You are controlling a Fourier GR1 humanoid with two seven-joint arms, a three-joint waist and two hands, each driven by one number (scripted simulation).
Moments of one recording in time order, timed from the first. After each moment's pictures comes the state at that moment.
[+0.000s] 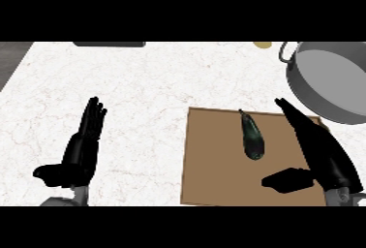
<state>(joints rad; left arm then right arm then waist) -0.03 0.21 -0.23 -1.58 0.18 0.32 -0.14 -0.14 -0.50 0.34 -1.94 0.46 0.07 0.75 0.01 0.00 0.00</state>
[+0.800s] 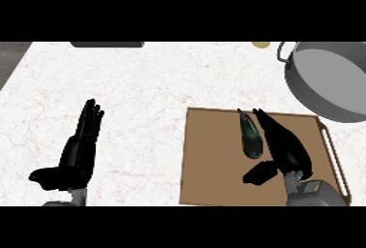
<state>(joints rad) 0.00 0.17 -0.17 -1.59 0.13 0.27 -0.14 -0.17 -0.29 0.36 -1.67 0.61 0.15 0.73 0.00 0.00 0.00</state>
